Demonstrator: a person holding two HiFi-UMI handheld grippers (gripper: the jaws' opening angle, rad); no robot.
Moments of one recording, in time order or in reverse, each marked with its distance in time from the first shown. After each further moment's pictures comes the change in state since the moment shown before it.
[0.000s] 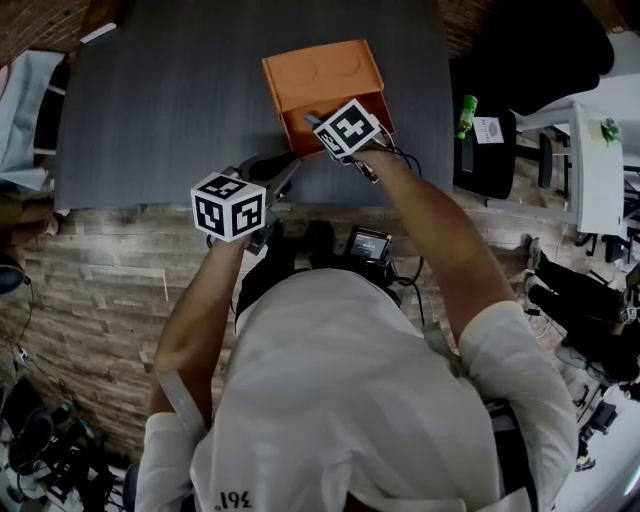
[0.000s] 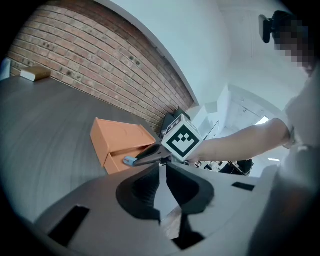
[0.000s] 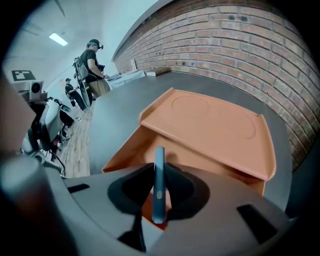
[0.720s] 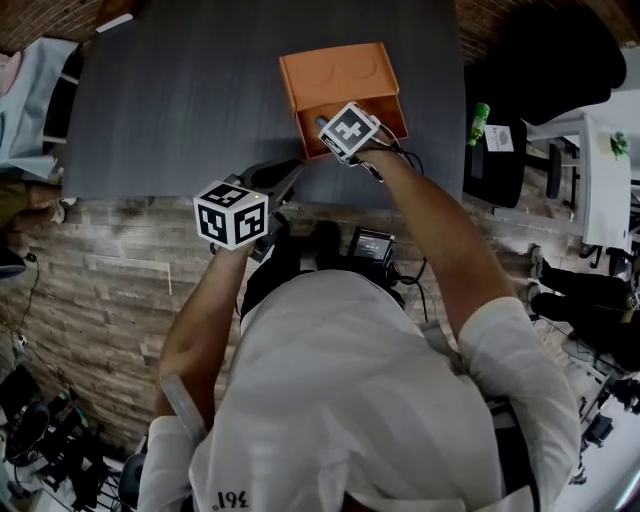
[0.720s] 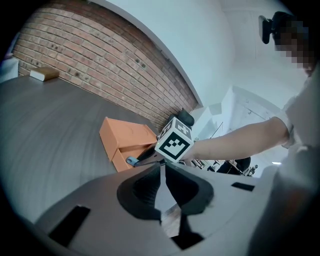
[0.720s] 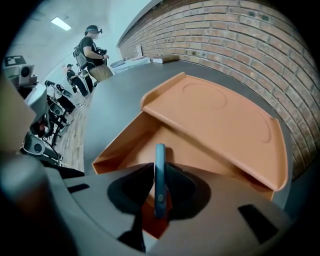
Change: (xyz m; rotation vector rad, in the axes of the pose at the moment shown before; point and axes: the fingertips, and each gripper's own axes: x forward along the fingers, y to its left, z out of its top) left arm -0.018 0.002 -0.012 -0.026 -0.013 0.050; right arm 0.025 0.003 -0.014 -0.102 0.105 -0.012
